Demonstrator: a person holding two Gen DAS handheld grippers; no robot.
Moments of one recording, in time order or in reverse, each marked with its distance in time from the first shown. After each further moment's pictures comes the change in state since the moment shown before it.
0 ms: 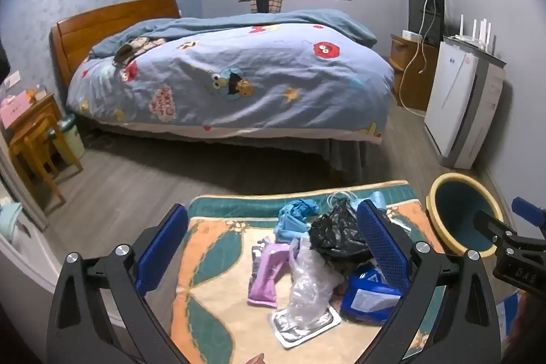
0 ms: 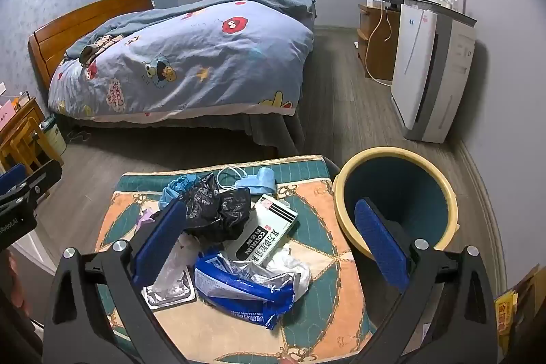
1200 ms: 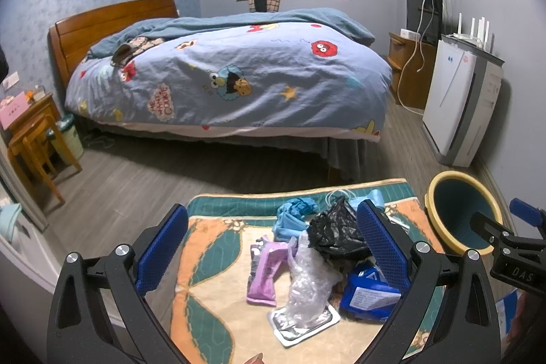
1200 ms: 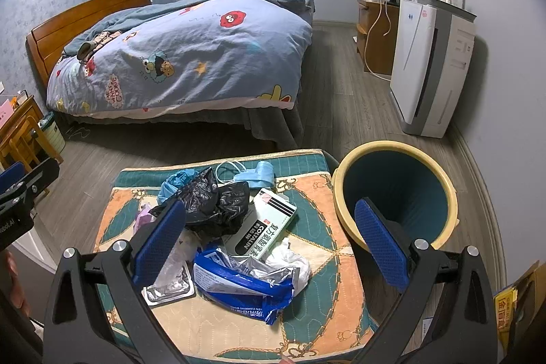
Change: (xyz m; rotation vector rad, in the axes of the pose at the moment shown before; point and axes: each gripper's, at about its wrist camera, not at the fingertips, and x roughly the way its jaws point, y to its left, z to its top) left arm -0.002 0.001 -0.002 0.006 0.000 -0.002; right arm 0.005 0.001 -0.006 0.001 0.019 -0.002
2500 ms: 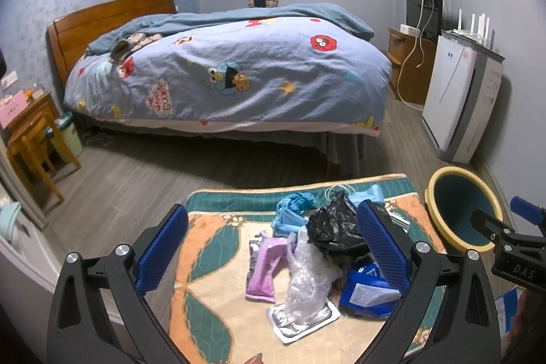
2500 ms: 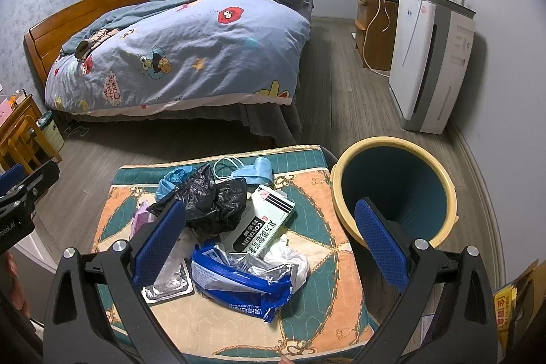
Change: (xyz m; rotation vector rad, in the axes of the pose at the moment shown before) left arm 0.001 -0.005 -0.008 0.003 0.008 0.000; right arm 0.004 -0.002 -0.003 0.004 0.011 -0.004
